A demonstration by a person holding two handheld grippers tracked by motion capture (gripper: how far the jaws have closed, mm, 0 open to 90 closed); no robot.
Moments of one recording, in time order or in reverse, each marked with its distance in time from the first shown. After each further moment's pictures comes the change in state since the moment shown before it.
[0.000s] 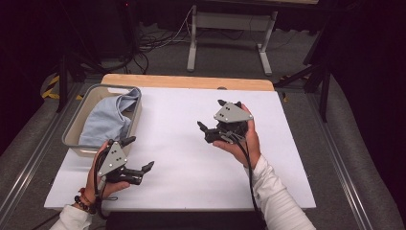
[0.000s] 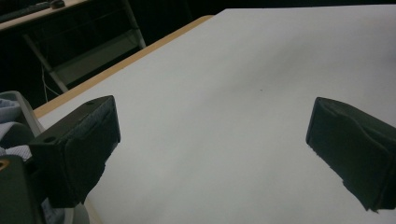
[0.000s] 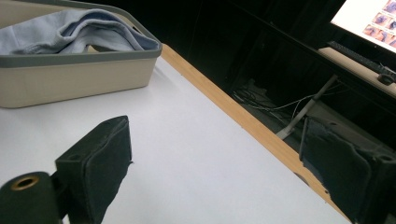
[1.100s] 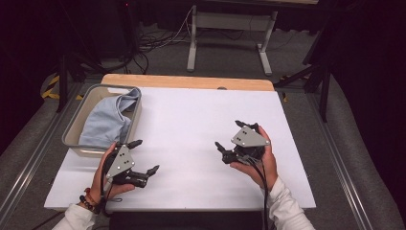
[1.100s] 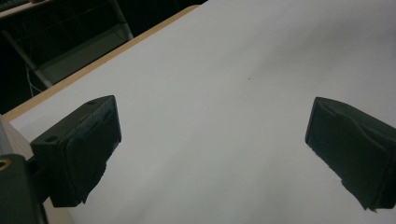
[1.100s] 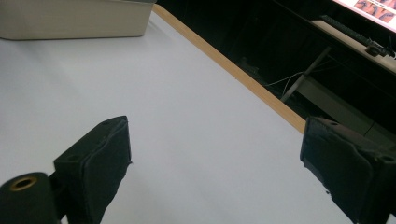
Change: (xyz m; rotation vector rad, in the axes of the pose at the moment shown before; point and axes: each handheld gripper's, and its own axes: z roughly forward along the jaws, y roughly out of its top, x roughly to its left) left arm -0.009 -0.007 0.013 0.025 -0.040 0.027; right arm 0.009 -0.059 -0.041 0.073 -0.035 -0.008
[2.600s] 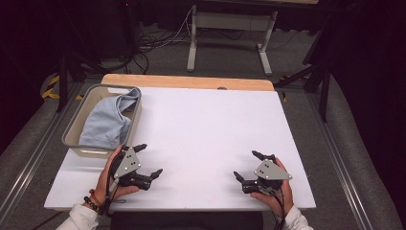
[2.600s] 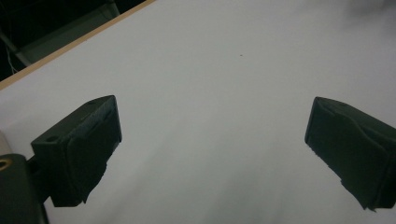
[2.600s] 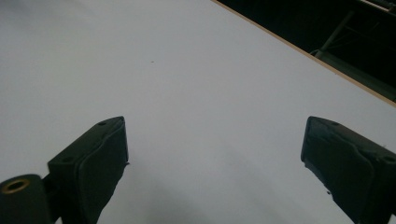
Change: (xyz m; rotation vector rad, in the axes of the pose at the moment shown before) left arm -0.006 -0.012 0.015 0.071 -0.032 -0.004; right arm 0.014 -0.110 -0.036 -0.005 0.048 0.080
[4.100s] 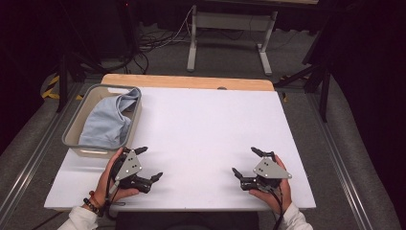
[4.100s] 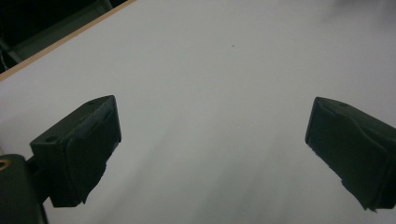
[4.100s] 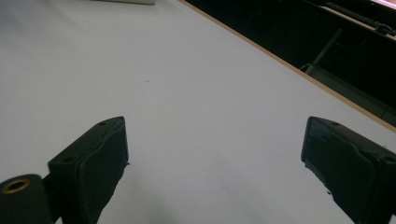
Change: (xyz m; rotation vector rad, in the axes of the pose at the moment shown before) left arm -0.004 -0.004 0.000 0.017 -0.017 0.014; right arm -0.001 0.010 0.002 -0.047 -0.021 -0.022
